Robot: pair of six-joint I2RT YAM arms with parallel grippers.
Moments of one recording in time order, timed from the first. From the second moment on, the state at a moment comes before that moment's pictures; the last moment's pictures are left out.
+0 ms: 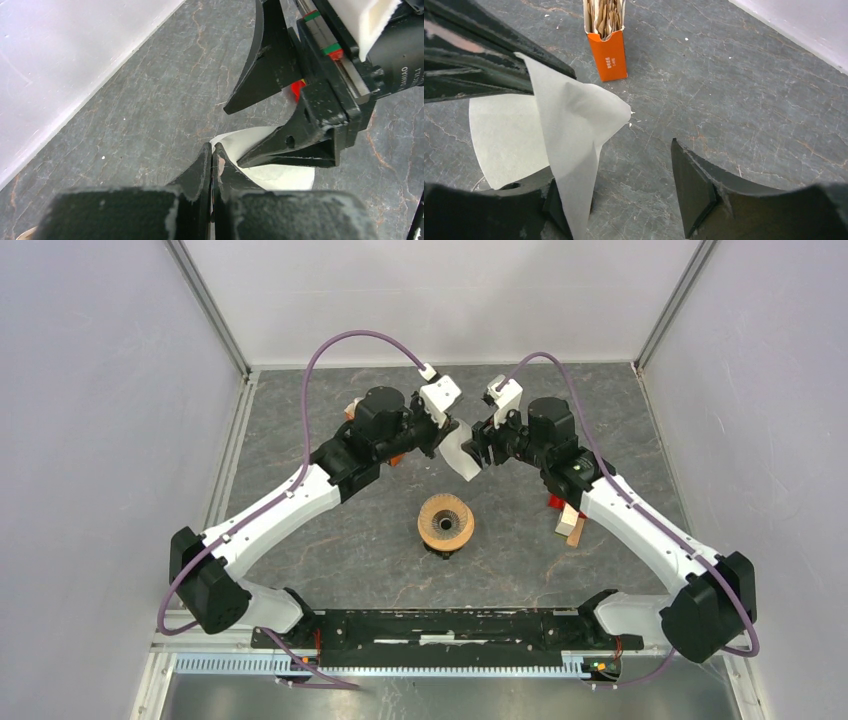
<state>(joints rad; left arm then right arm) -0.76 1.39 1.28 -0.12 0.16 0.18 0.53 1.26 1.03 -0.12 -0.26 -0.07</state>
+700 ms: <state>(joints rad) -0.80 1.39 1.28 -0.12 0.08 0.17 0.54 1.27 1.06 -0.14 -0.16 -0.08</state>
